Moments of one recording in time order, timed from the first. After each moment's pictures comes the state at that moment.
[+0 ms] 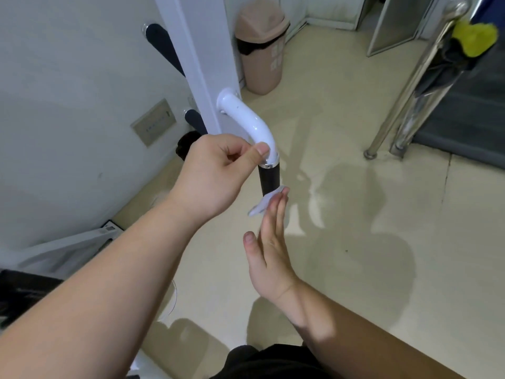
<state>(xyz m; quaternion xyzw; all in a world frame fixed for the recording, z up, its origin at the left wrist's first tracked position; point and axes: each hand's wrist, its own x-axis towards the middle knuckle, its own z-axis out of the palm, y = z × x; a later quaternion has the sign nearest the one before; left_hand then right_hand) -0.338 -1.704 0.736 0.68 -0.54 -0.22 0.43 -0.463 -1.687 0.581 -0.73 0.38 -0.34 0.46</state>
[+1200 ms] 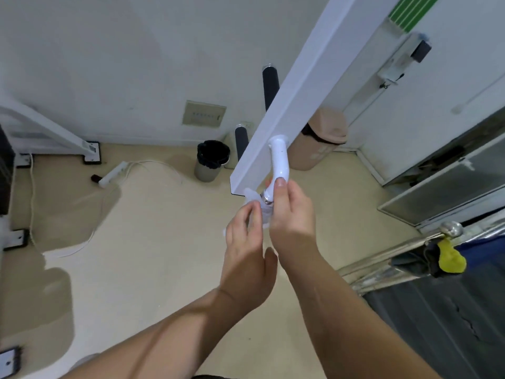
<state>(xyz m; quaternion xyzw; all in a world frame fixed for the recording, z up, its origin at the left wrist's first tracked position) -0.486 -1.714 0.637 0.73 -0.31 0.02 0.61 -0.485 -1.783 0.733 -0.82 0.28 -0.25 0.43</state>
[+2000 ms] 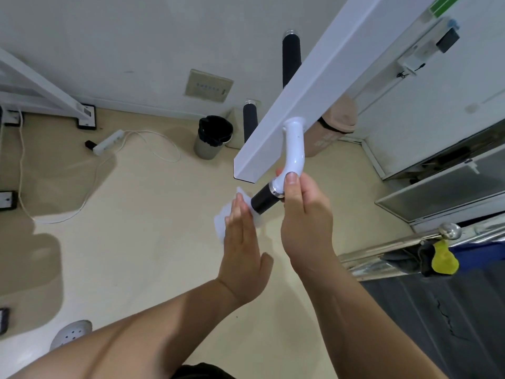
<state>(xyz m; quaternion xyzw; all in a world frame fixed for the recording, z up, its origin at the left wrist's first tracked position) -0.491 -1.746 0.584 0.73 -0.29 0.00 0.62 -0.491 -1.793 0.735 -0.86 0.27 -0.22 0.38</state>
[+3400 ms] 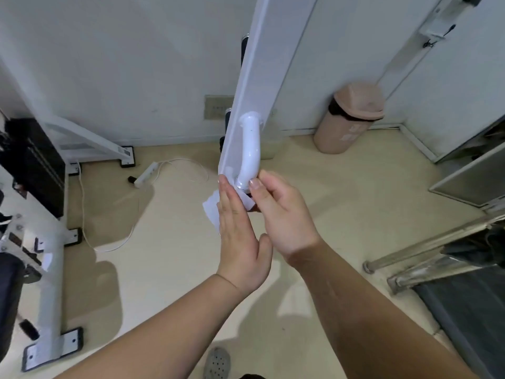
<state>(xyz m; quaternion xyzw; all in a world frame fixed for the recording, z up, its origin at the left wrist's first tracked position) -0.478 -1.744 0.626 0.73 -0.29 0.05 0.62 -0.499 -1.816 0.722 -0.81 0.14 -0.14 0.55</state>
